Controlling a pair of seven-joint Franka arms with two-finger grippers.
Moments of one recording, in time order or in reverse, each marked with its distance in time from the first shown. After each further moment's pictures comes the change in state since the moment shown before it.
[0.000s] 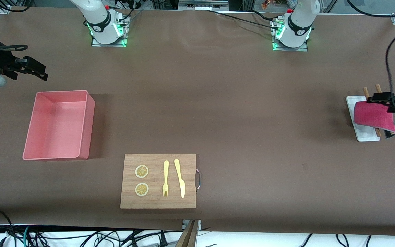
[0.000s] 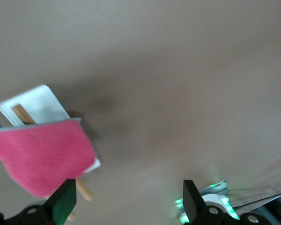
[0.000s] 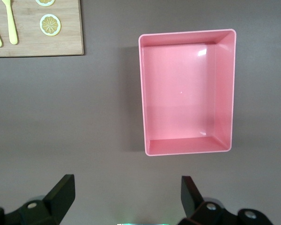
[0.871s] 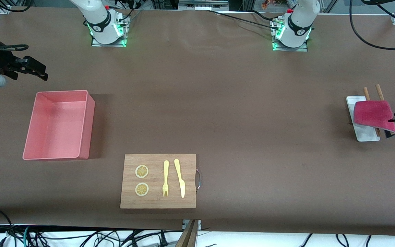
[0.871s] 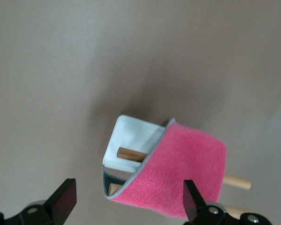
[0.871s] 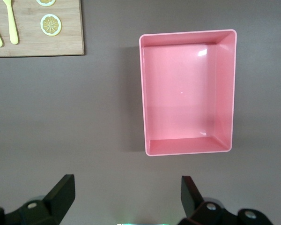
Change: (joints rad) left arm 0.049 0.208 -0.019 0.076 0.221 0.295 0.754; right arm 0.001 0.000 0.002 0.001 0.000 0.000 0.000
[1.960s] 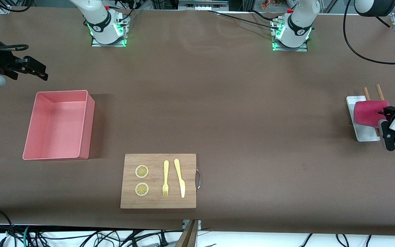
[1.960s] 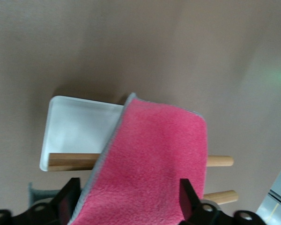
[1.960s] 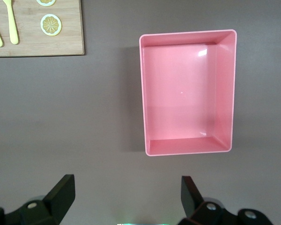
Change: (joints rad) left arm 0.007 0.088 0.008 -0.038 0.091 -0.110 0.059; right arm 0.000 0.000 0.000 0.000 0.000 0.000 -0.001
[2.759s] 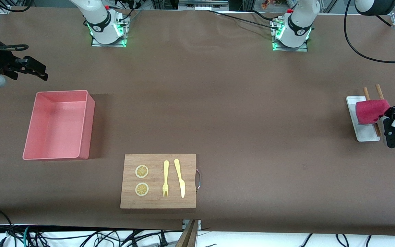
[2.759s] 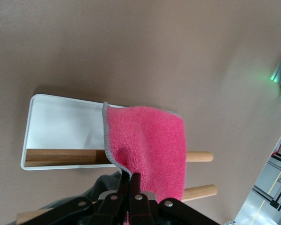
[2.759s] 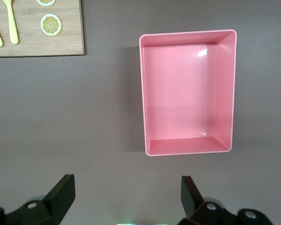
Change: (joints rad) left arm 0.000 -0.016 0.000 0.012 -0.011 -0.076 0.008; right arm 0.000 0.000 0.000 0.000 0.000 0.000 0.000
